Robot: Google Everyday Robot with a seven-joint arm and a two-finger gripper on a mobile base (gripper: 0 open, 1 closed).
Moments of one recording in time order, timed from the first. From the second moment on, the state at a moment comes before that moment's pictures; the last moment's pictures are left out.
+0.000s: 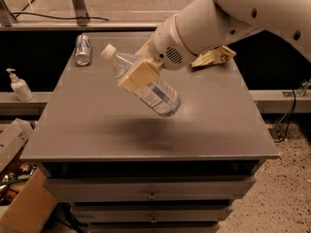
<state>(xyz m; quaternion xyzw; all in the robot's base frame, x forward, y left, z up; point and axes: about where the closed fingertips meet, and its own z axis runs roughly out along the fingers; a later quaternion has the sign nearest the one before) 0.519 0.044 0.947 -0.58 0.70 0.22 0.35</state>
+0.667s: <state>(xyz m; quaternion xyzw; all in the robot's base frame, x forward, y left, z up) 0.510 0.068 0.996 -0.53 0.64 0.34 0.44</state>
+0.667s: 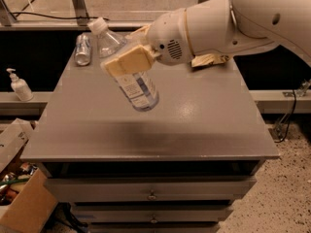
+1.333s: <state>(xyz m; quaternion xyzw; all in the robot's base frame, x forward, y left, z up) 0.505 0.073 1.004 -0.52 0.63 0.35 0.45</state>
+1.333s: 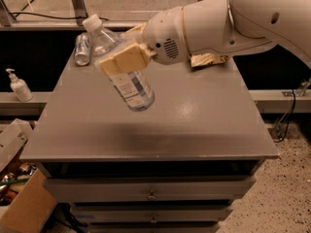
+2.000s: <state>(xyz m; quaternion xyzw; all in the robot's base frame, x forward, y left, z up) 0.509 0.086 0.999 -0.46 0.61 0.39 0.52</state>
